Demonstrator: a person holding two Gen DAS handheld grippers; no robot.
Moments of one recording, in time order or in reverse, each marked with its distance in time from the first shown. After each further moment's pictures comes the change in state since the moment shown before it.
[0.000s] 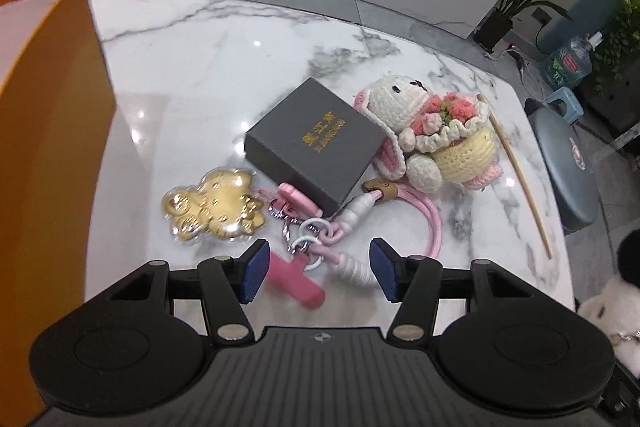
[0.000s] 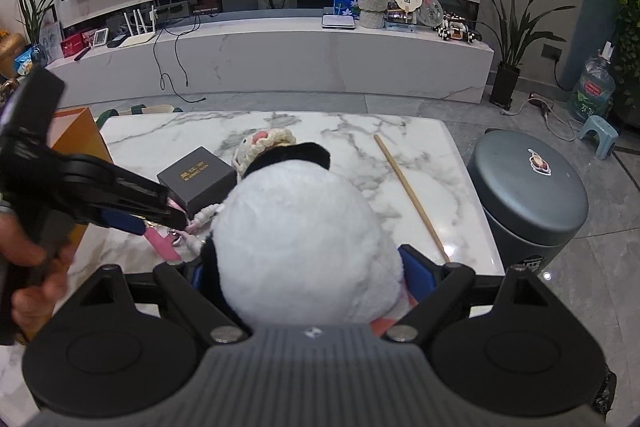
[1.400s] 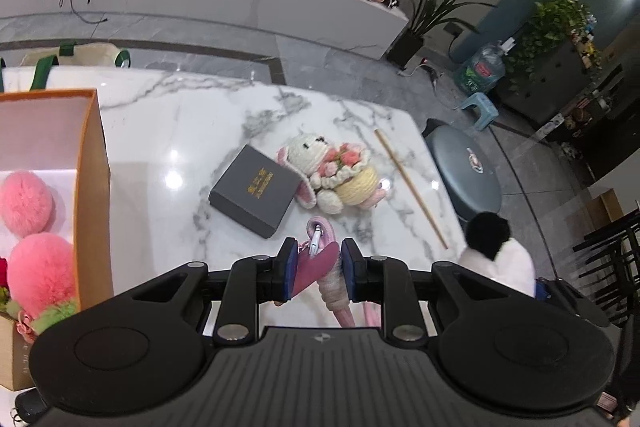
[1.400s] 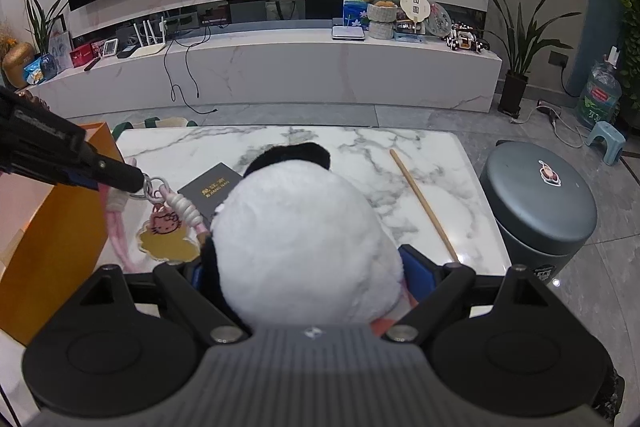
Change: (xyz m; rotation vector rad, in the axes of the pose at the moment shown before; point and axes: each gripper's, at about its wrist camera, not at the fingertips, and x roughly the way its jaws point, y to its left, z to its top) left arm -0.109 0.012 0.018 0.090 -0.070 -0.250; right arm -0.009 0.017 0.009 0.007 -0.033 0.018
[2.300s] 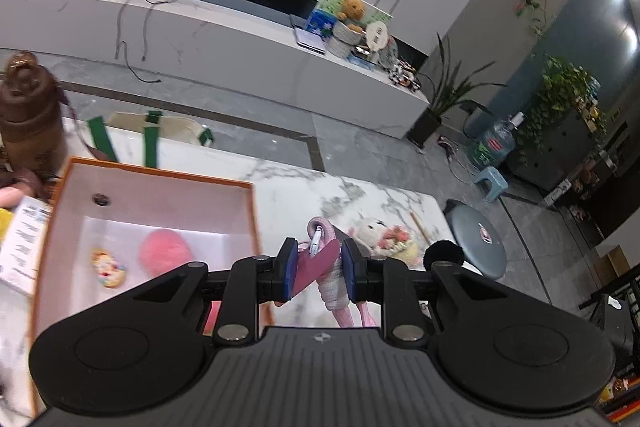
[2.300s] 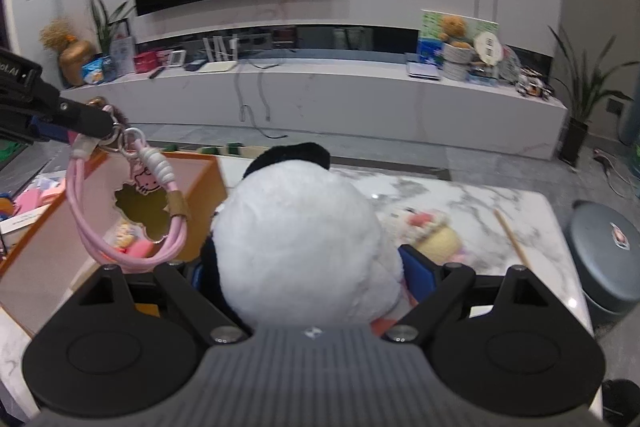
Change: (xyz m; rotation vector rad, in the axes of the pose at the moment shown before) left arm -0.139 0.081 0.003 -0.057 -0.220 0.055; right arm -0.002 0.119 0.031 -0.111 -0.086 0.165
